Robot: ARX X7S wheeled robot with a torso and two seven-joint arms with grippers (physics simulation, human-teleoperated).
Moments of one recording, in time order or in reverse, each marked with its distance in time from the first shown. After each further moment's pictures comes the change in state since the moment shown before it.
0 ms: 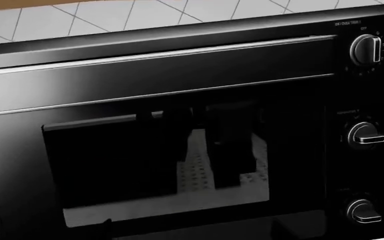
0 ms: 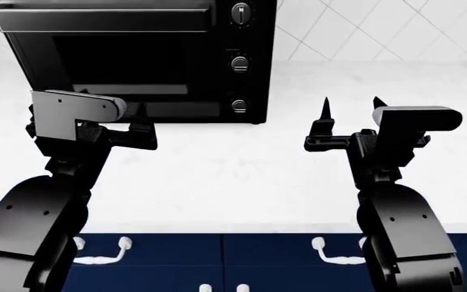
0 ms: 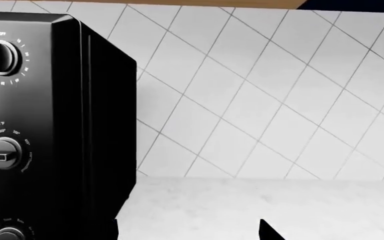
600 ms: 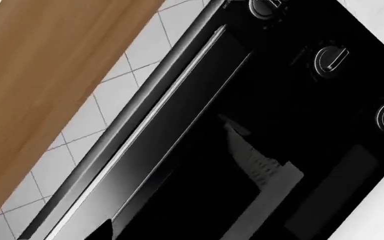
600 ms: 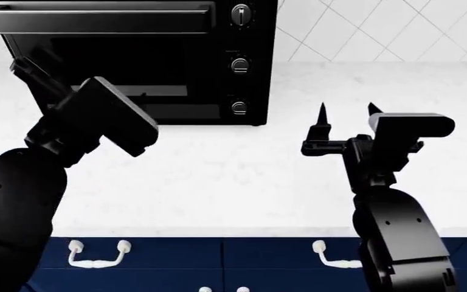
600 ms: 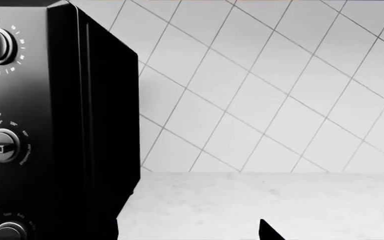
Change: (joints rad) left arm -0.227 -0.348 0.453 0.061 0.347 -0.004 0.202; right arm -0.016 -0.007 -0.008 0.044 0.017 -0.052 -0.002
